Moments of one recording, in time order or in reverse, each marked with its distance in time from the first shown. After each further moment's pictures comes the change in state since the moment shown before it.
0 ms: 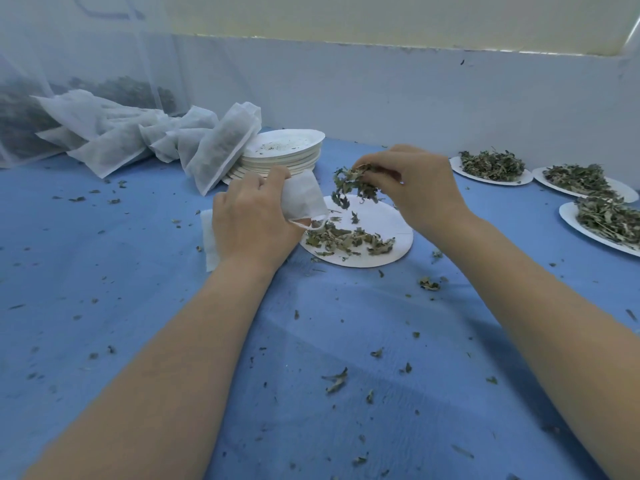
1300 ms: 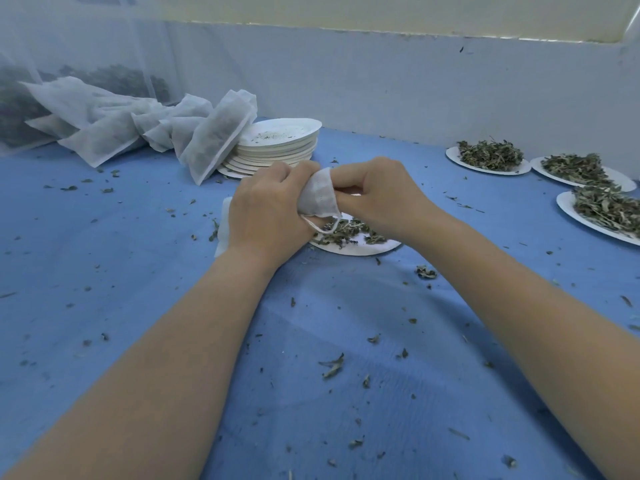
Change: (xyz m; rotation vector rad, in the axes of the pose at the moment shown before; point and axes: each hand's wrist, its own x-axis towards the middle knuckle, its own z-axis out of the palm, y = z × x) left_hand -0.006 0.015 -0.004 -0.163 0.049 0.244; right_hand -0.014 -0.033 0.011 0.201 -0.294 0.056
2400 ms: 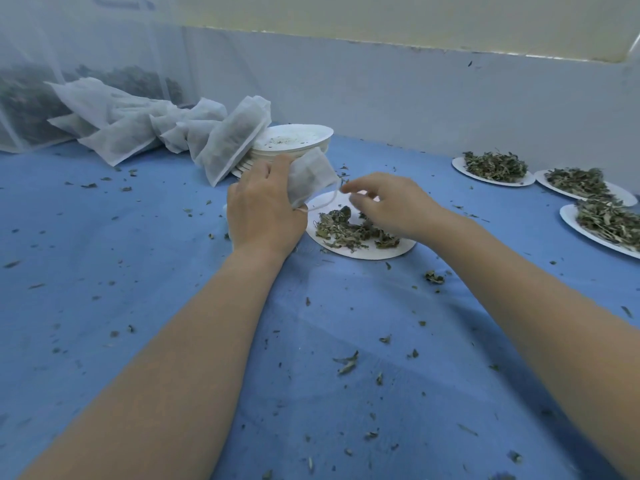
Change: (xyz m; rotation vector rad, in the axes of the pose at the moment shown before) left_hand 0.003 -0.019 0.000 0.057 -0.006 -0.271; right_hand 0.017 0.024 -0.002 -0.253 -0.104 0.187
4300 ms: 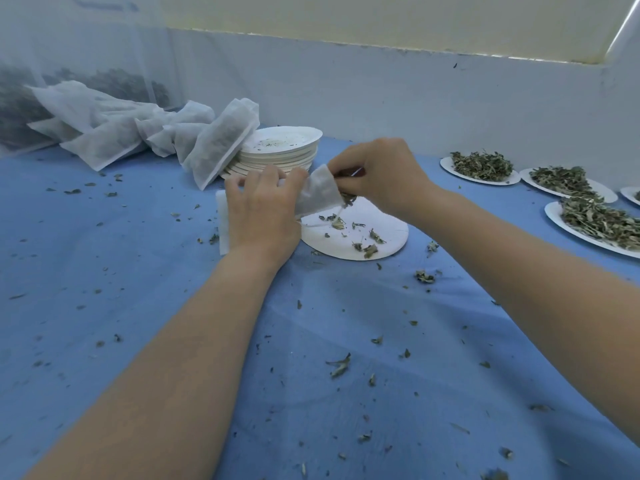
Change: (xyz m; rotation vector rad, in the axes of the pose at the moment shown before) left_hand -0.002 0.003 0.004 0.209 -0.019 0.199; right_hand 0.005 -0.022 -0.019 0.104 0.193 -0.263
